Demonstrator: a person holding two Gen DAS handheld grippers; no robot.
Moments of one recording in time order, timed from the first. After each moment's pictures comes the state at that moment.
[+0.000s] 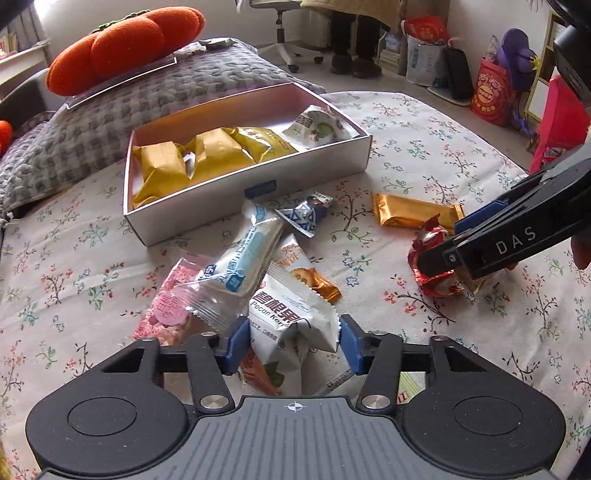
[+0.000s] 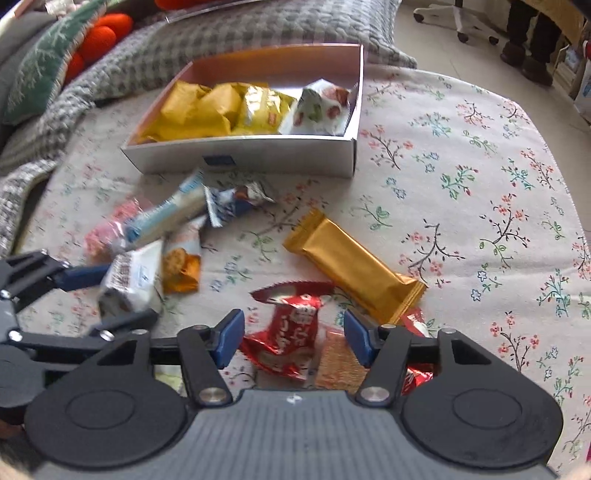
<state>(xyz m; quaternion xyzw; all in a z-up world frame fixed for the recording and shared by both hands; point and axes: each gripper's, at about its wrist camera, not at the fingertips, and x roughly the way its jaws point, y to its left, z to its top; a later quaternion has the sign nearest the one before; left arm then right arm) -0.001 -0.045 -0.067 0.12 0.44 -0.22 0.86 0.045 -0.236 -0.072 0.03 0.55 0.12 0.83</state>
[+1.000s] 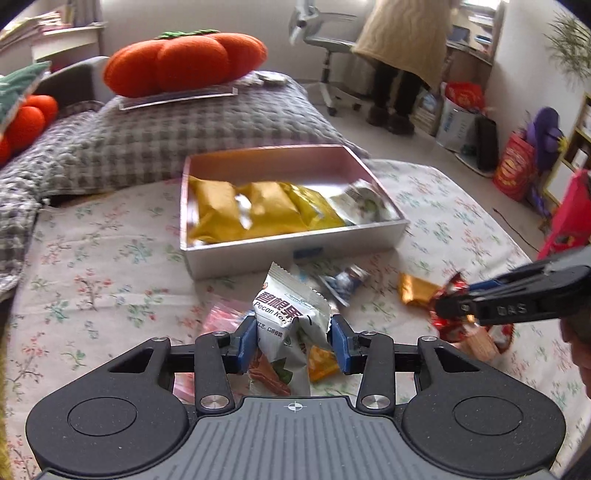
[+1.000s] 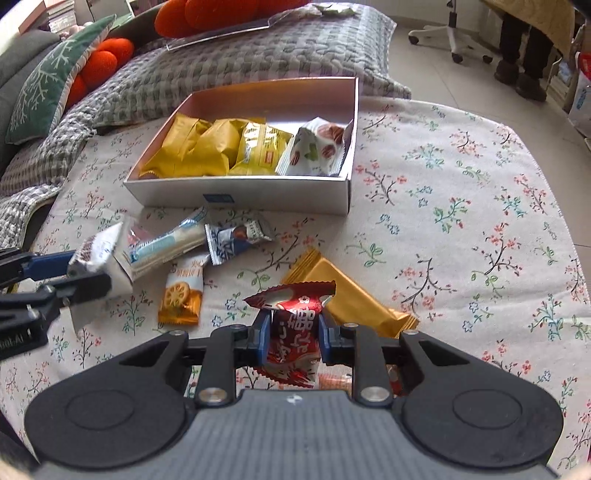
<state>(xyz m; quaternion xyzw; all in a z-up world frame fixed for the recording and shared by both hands) 0.016 -0.010 -0.026 0.03 0.41 -0.17 0.90 0.050 -0.242 -0.060 0.04 0.51 0.12 0.85</state>
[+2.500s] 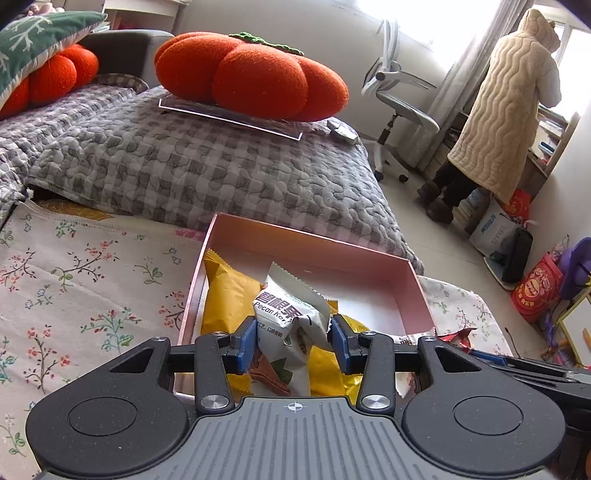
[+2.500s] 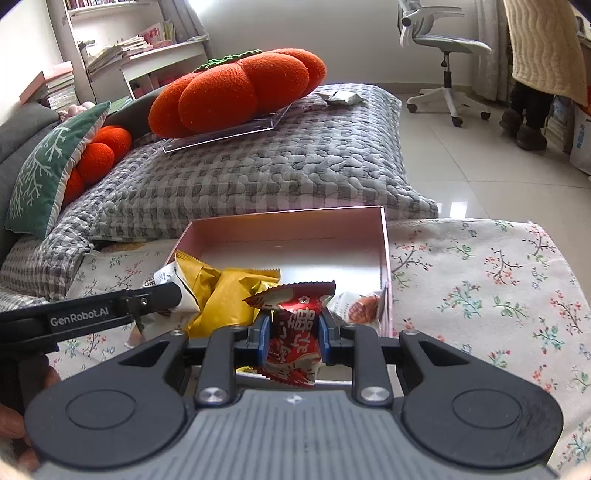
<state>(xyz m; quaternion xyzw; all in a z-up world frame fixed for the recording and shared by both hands) 0.152 0.004 -0.035 -0.14 0.37 -0.11 0.91 0.139 -0.222 -0.033 0.09 0.40 0.11 0.91</state>
